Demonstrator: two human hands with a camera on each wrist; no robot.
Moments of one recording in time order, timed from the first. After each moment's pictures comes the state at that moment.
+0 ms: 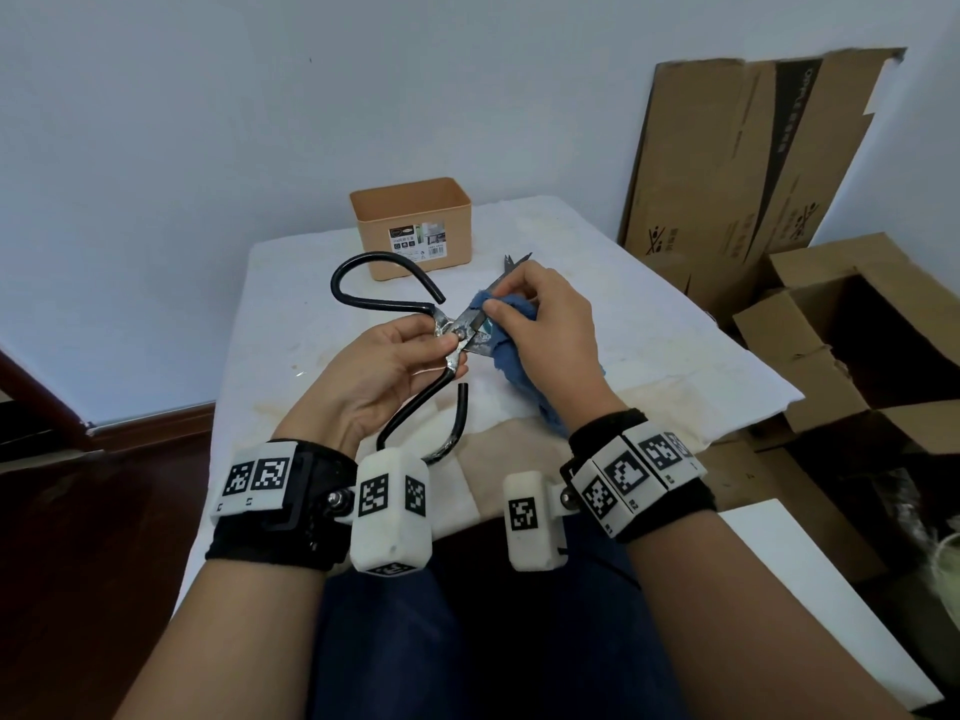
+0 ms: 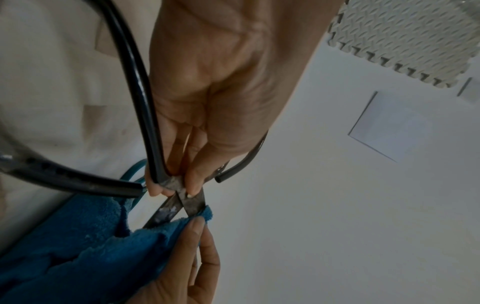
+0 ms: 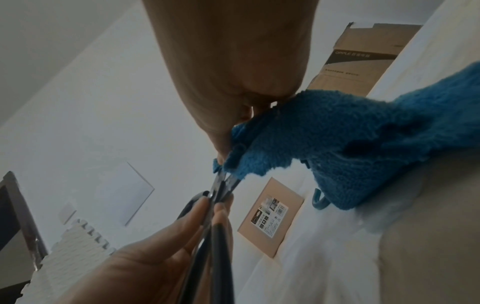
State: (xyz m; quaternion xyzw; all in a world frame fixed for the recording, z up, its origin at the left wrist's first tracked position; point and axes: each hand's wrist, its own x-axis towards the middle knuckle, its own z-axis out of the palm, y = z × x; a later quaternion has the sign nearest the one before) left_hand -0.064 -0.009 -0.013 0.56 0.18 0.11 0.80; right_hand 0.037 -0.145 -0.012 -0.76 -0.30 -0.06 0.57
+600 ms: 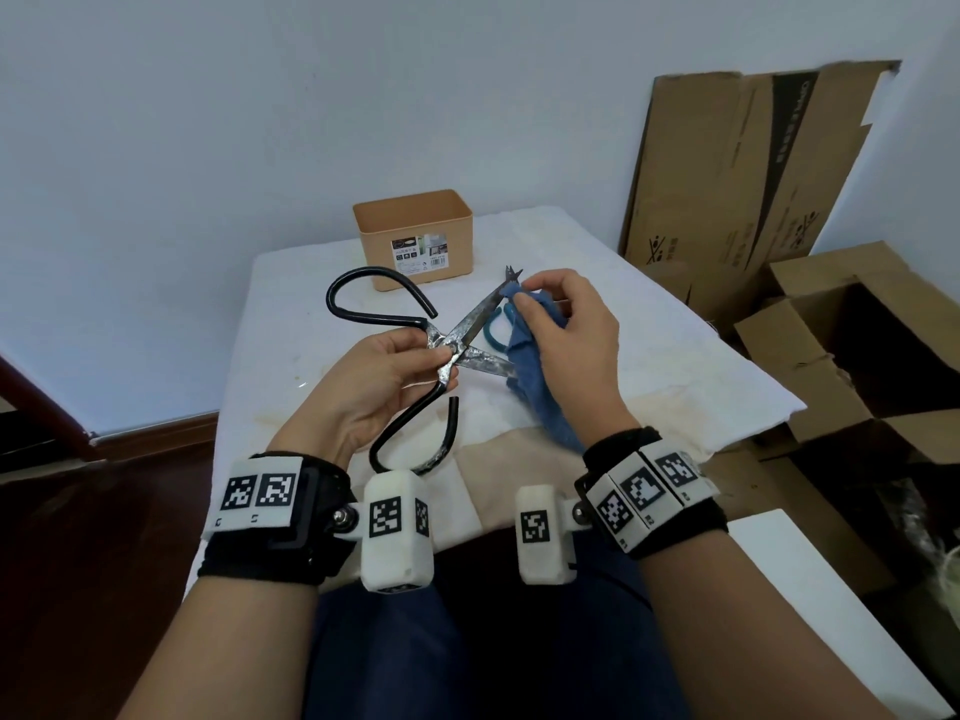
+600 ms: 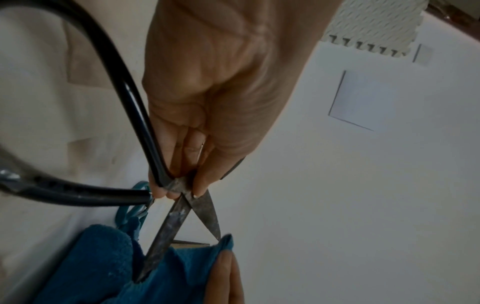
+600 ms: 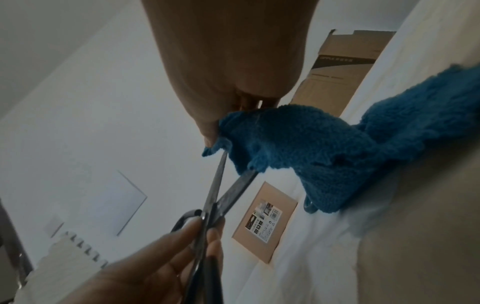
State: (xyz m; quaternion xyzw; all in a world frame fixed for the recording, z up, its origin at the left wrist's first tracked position) left_hand -0.066 -0.003 -0.012 0.59 0.20 0.11 0.77; right_hand 0.039 -0.157 -0.015 -0.71 -0.25 -0.09 0.65
